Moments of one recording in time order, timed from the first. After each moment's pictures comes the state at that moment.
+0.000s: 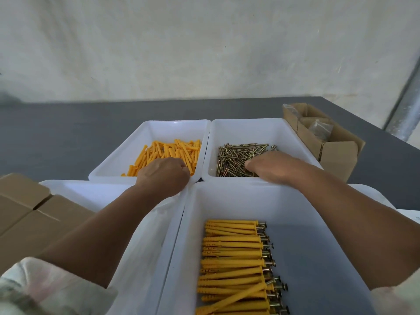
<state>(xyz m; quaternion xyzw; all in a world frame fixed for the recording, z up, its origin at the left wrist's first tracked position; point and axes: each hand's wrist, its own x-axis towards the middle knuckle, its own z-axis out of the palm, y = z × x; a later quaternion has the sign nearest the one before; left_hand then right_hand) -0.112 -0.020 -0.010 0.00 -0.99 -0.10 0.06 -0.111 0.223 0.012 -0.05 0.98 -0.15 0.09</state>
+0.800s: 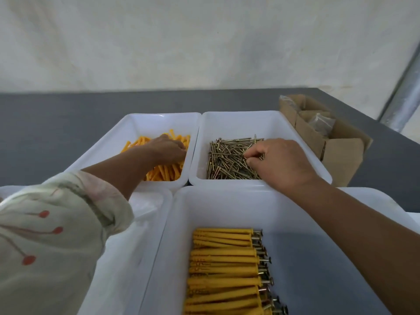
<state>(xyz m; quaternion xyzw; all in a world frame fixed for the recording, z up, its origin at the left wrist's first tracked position) -0.205 -0.009 -0.001 -0.05 -0.99 -0.04 -0.09 -0.113 0.232 -0.003 -0.06 0.96 -0.22 -0.16</state>
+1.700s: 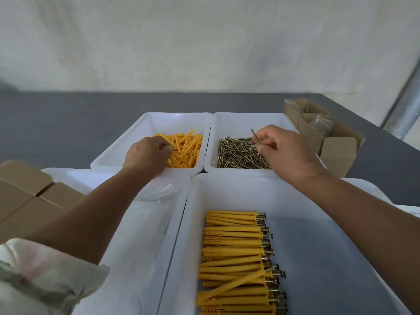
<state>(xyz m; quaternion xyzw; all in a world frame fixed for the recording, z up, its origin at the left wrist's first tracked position) -0.109 -0.049 0.001 0.06 -0.95 -0.25 0.16 -0.084 0.228 0.012 -0.08 0.92 -0.31 -0.20</state>
